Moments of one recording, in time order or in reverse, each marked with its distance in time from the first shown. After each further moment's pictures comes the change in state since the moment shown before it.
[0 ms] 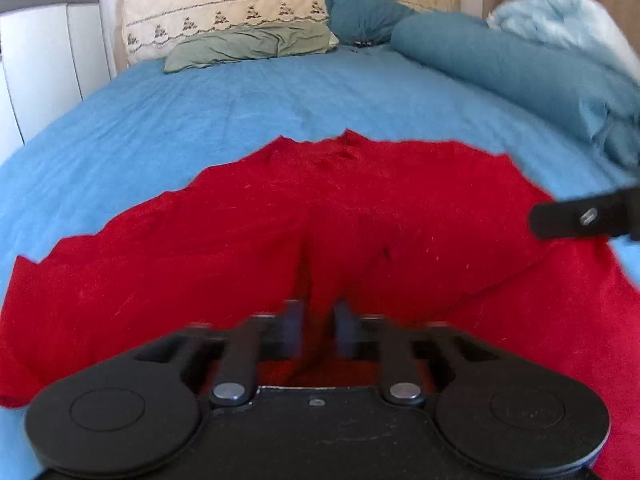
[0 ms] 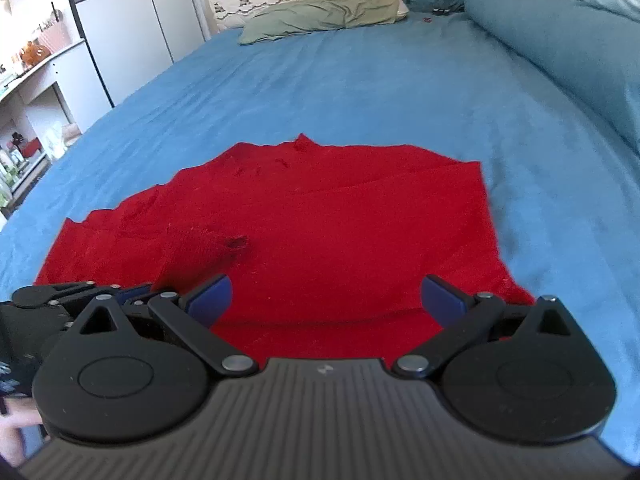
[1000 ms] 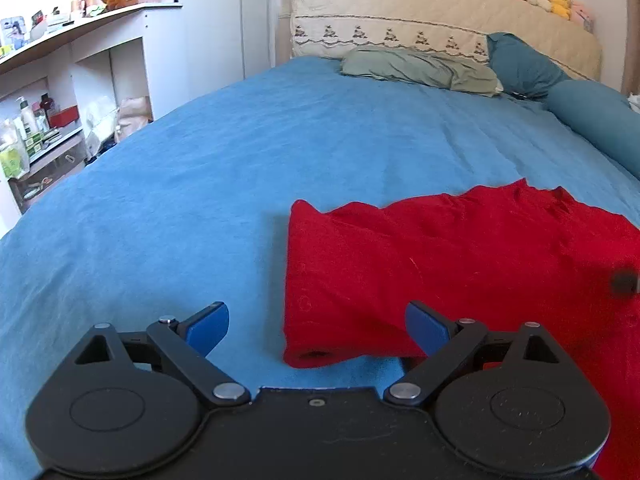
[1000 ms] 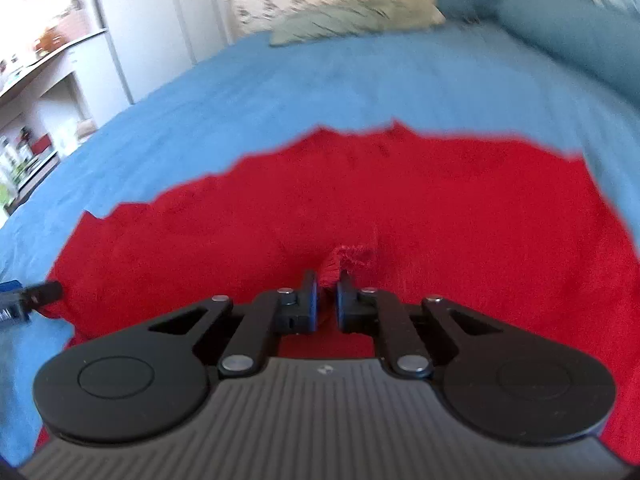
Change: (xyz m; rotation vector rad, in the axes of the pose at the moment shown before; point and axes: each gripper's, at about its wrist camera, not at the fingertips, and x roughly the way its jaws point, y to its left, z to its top) left arm -0.064 0.158 -0.048 -0.238 -0.064 0.297; right arm 0.054 0.101 -0.016 -0.049 -0.072 0.018
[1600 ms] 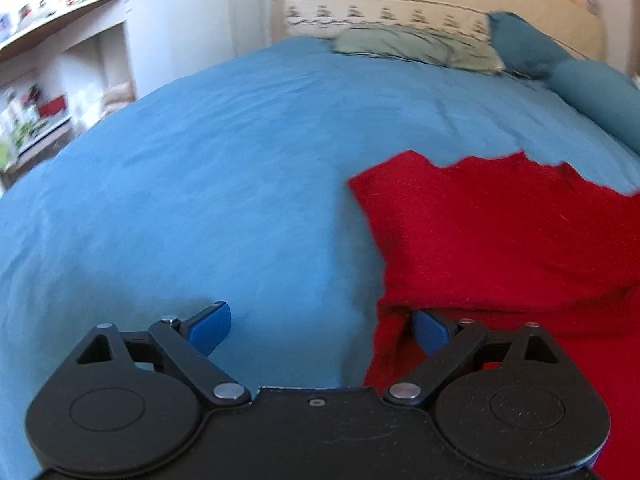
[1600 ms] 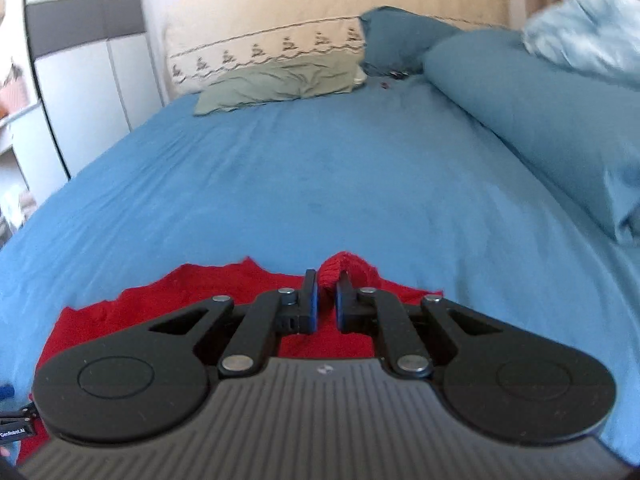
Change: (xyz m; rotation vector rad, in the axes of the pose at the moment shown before) left arm 0.043 -0.035 -0.005 -0.020 0.058 0.032; right arm -0.034 -0.128 0.086 0.096 -0.118 -0.146
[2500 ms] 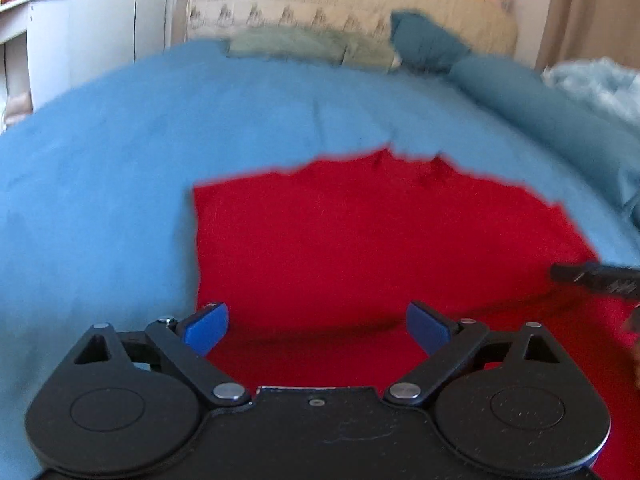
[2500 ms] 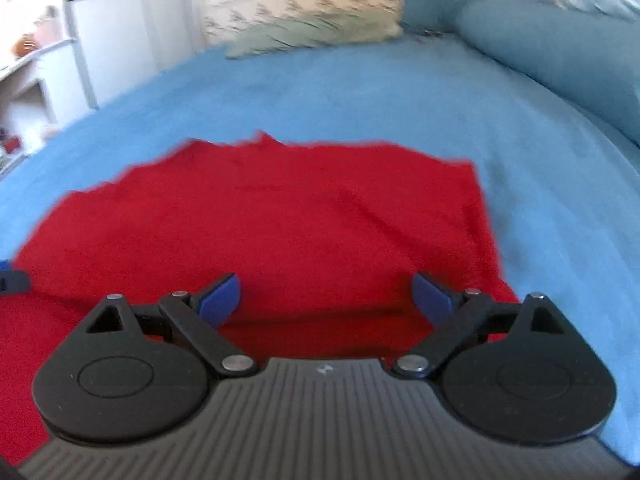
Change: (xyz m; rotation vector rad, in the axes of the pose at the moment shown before) left arm -0.009 -0.048 0.001 0.100 0.030 -0.316; right arm 0.021 -0.011 -0.116 -0.089 0.079 0.060
